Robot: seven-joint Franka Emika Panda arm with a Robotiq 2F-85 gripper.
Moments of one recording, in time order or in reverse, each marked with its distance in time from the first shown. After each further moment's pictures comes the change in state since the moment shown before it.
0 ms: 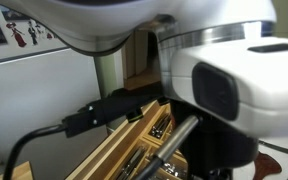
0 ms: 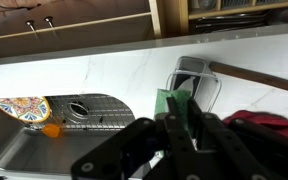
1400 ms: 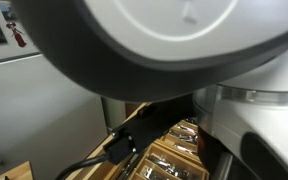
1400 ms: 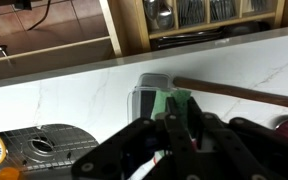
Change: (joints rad) arm 0.000 0.102 -0.062 0.032 0.238 0.135 -0.127
